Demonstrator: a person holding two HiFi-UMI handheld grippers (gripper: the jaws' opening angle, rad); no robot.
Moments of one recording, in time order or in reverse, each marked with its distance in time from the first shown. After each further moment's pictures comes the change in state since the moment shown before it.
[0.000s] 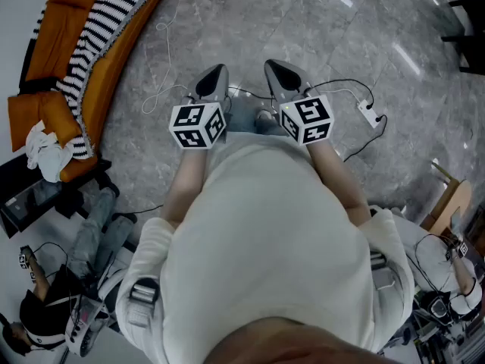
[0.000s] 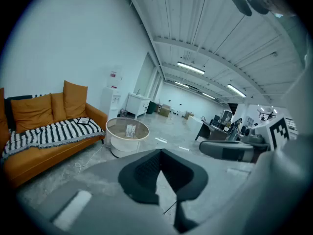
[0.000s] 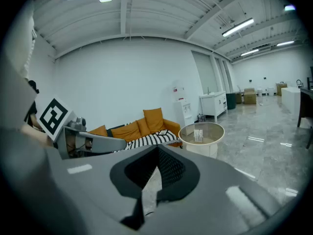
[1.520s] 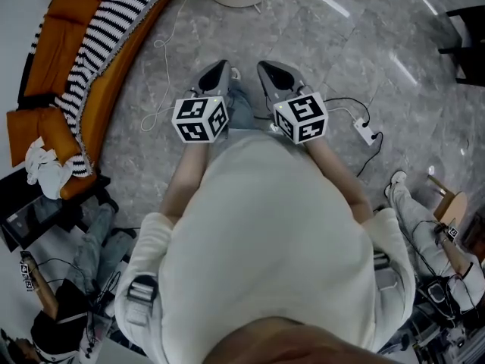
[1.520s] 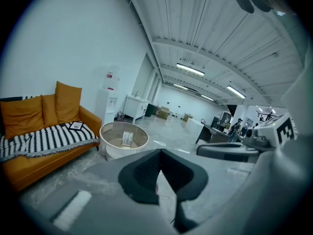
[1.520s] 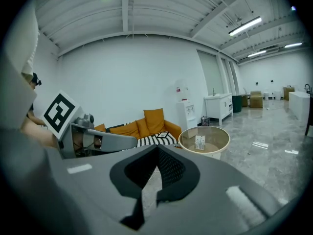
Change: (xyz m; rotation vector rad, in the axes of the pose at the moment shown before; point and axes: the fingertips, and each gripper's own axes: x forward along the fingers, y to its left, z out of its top) left arm 0.089 0.026 0.050 0.000 -0.015 -0.021; right arm 0.074 -0.044 0.033 -0.041 0.024 0.041
